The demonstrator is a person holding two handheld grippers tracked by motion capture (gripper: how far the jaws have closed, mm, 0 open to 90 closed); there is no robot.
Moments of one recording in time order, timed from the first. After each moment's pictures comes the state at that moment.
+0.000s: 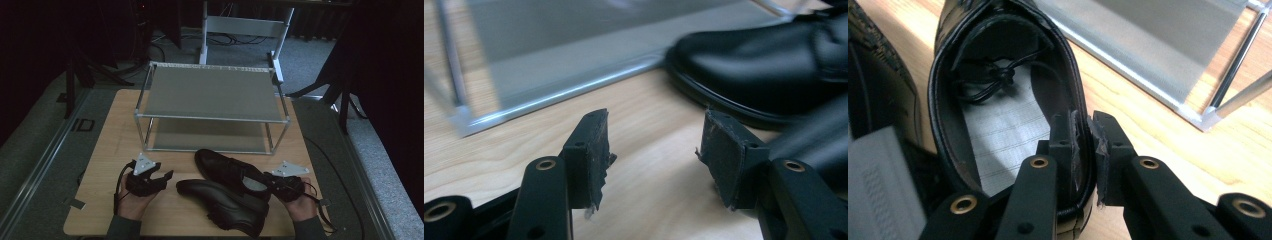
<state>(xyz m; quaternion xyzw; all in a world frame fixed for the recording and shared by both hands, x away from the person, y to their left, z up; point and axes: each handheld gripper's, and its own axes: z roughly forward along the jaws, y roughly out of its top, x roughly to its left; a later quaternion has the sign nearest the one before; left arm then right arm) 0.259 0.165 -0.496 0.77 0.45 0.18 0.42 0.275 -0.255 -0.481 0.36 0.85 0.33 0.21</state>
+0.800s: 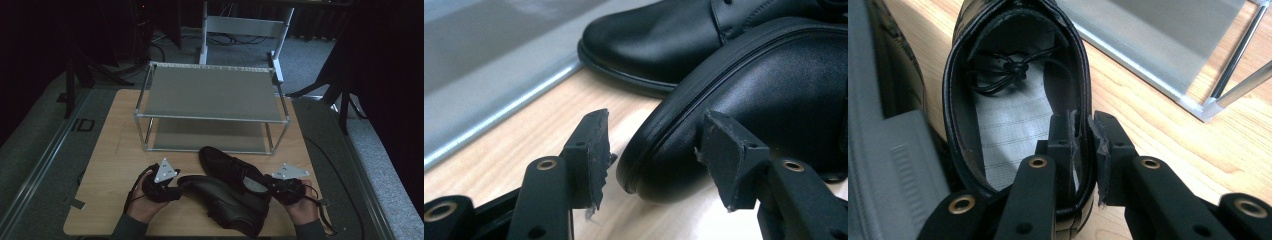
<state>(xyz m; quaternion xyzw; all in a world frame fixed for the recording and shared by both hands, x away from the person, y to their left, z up) 0.257 0.123 -0.489 0.84 0.34 0.17 0.40 0.266 -0.254 -0.479 0.36 0.85 0.32 0.21</state>
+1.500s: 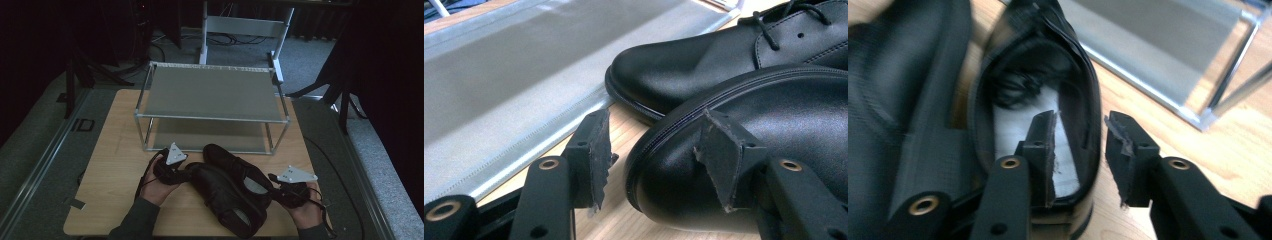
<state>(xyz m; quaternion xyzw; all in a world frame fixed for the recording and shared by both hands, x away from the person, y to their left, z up) 0.299 0.104 -0.487 0.82 0.36 0.18 0.41 0.254 -0.261 -0.470 0.35 0.84 0.36 0.22</state>
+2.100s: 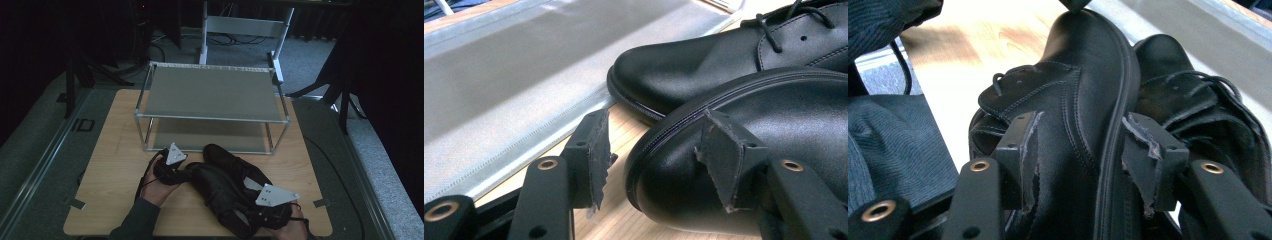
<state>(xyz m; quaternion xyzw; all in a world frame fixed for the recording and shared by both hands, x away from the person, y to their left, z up) 0.297 0.104 -0.487 0.81 0.36 0.19 0.41 0.206 -0.203 -0.458 0.23 0.87 0.40 0.16</state>
